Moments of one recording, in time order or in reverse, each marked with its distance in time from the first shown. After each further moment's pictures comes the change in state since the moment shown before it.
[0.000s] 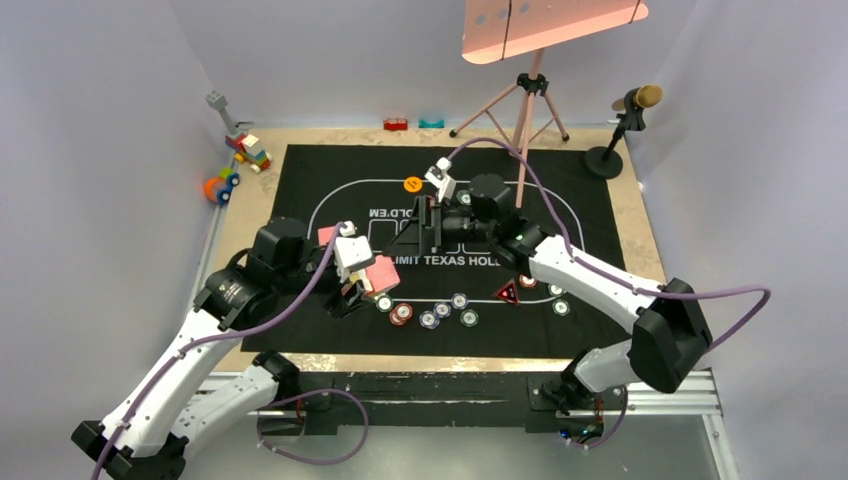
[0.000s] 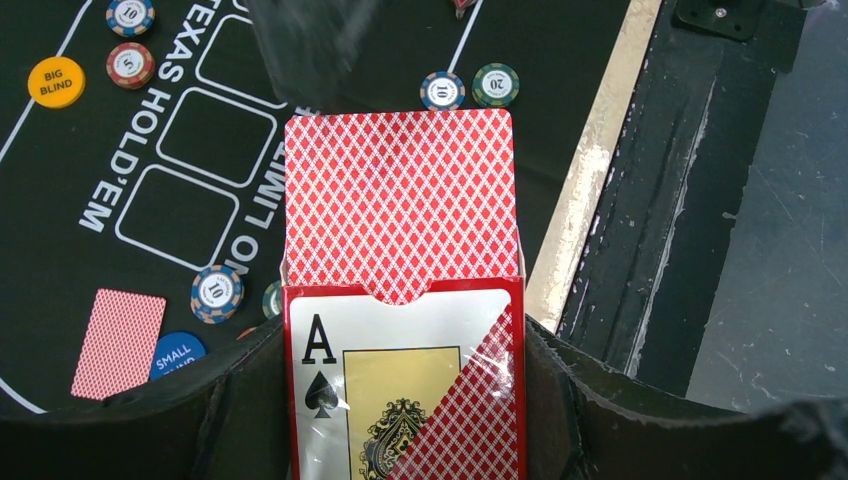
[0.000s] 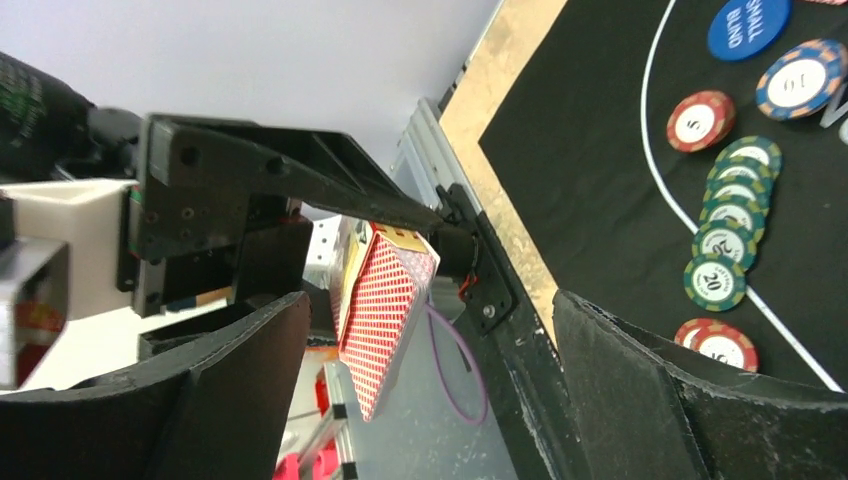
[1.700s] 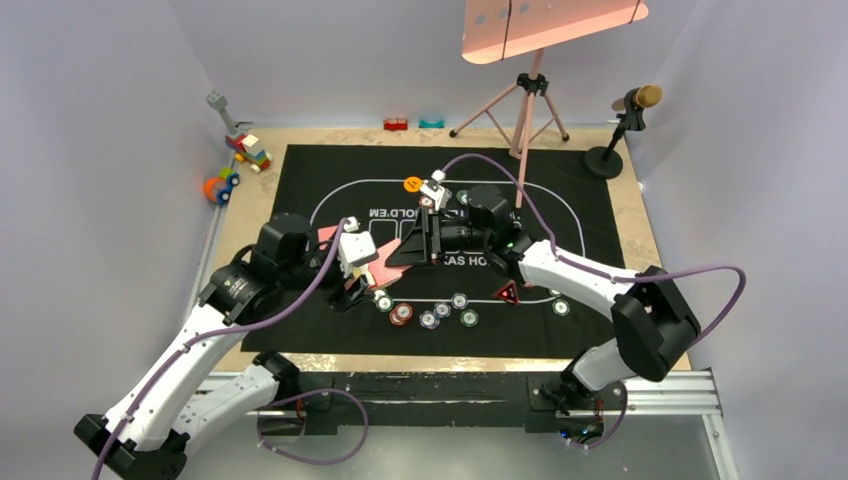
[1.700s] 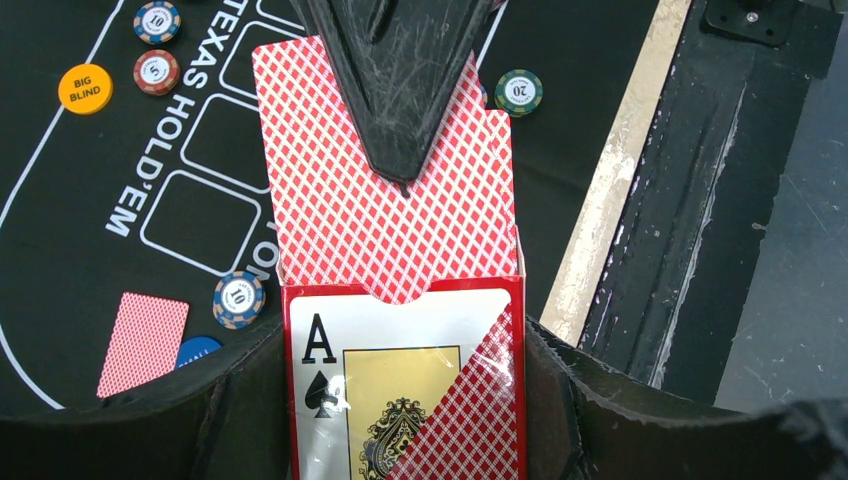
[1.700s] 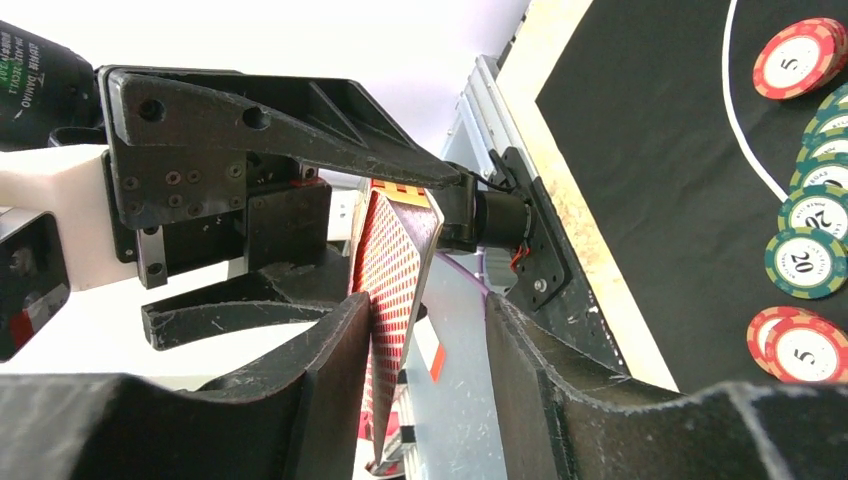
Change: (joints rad) left arm 0.000 0.032 0.000 0.043 -0.028 0.010; right arm 0.011 0.085 -0.109 0.253 -0.151 0.180
